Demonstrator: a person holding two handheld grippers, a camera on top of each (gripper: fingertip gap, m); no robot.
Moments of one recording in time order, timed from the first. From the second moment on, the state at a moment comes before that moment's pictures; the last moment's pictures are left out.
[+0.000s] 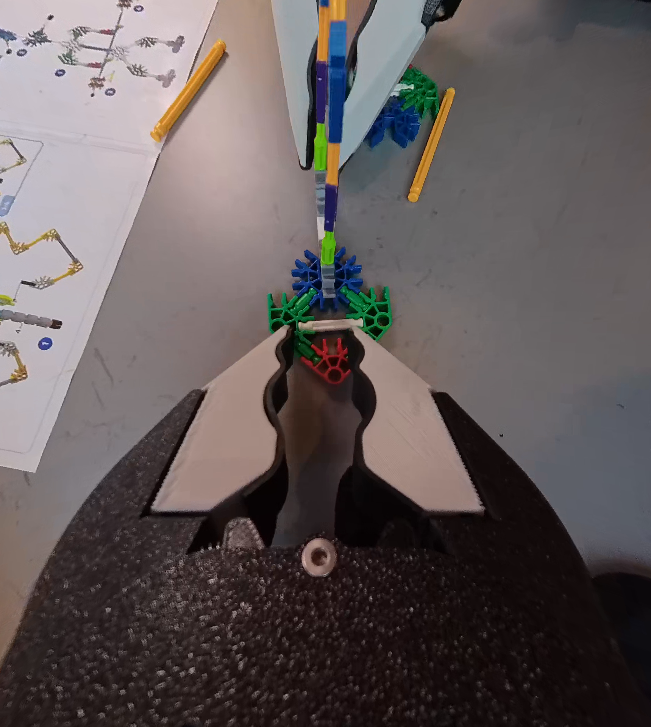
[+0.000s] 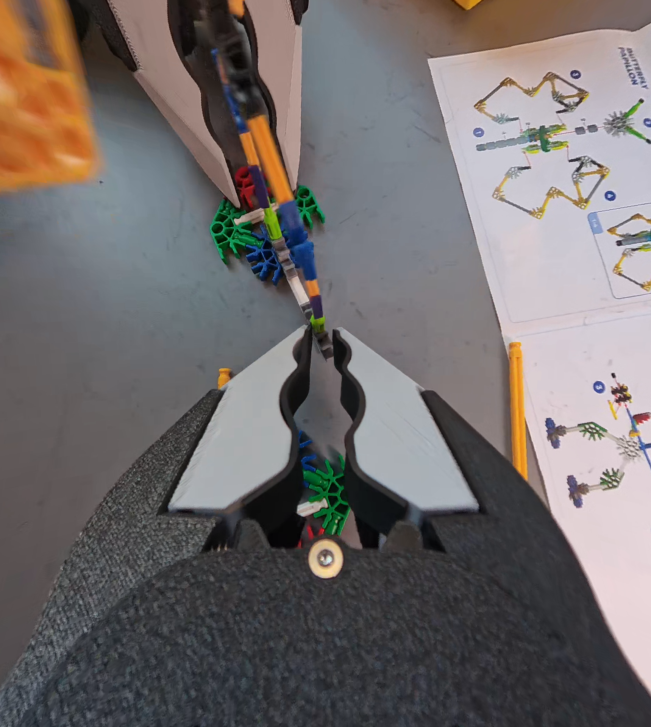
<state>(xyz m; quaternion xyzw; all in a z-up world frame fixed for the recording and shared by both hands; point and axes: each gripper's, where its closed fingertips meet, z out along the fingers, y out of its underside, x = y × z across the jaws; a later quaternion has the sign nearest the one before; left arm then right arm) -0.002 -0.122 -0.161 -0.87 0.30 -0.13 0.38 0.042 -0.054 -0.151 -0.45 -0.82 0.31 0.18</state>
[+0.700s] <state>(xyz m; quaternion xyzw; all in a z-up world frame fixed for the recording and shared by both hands) -0.006 -0.115 -0.148 -0.85 0.28 -0.16 0.41 0.053 -0.053 -0.137 -0.49 -0.79 0.35 0.14</state>
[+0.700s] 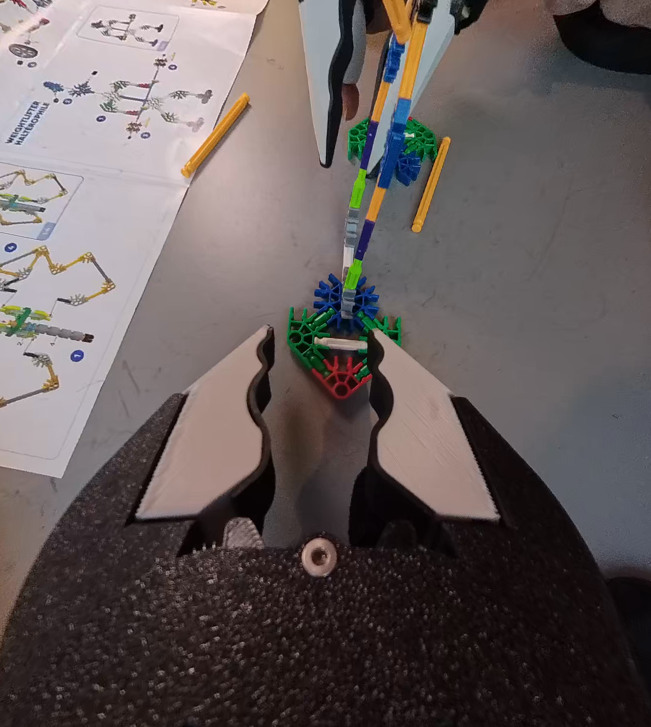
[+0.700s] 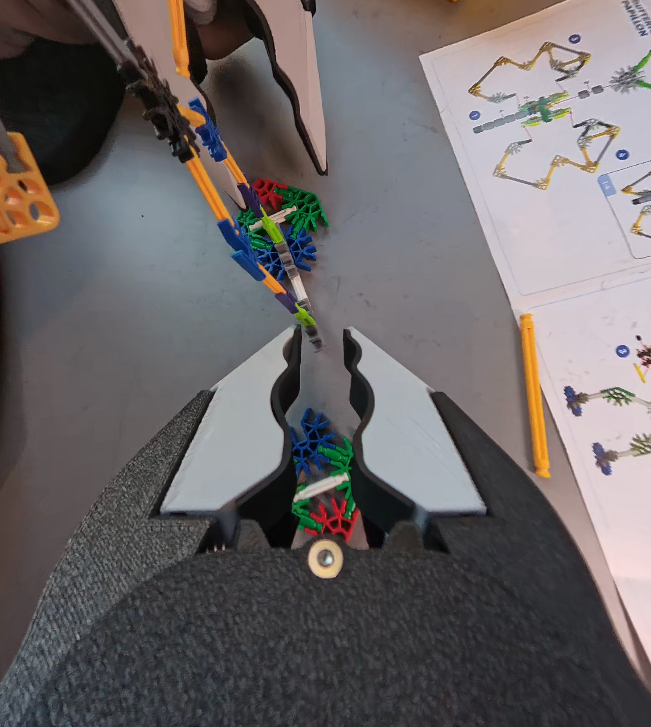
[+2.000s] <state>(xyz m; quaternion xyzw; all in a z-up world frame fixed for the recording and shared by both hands) 0.002 -0.120 -0.167 -0.85 0.34 -0.15 0.39 0.086 -0.033 -0.167 -0.55 -0.78 0.25 0.15</state>
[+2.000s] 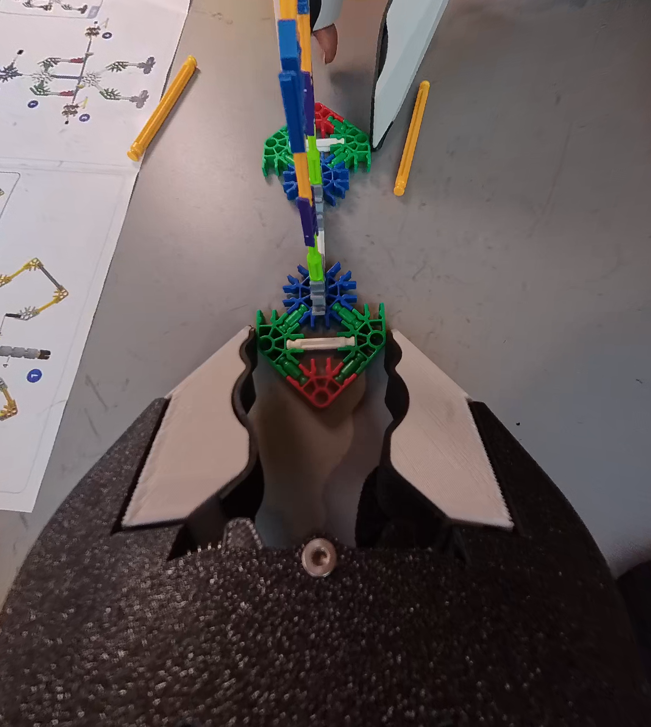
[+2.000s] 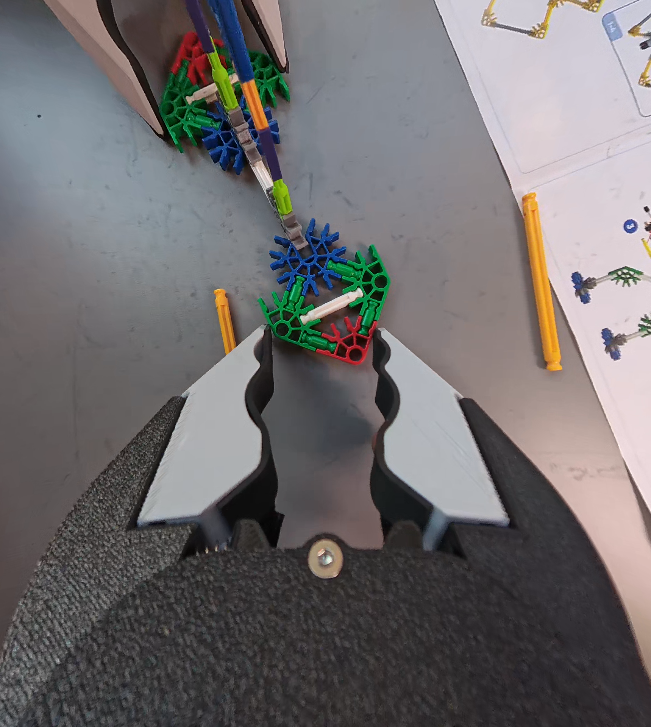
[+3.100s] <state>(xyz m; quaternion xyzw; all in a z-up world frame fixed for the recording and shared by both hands) -0.011 -0.128 -0.167 -0.86 0.32 -0.15 0.37 0.084 -0.031 -0.167 -0.44 -0.84 0.29 0.15</state>
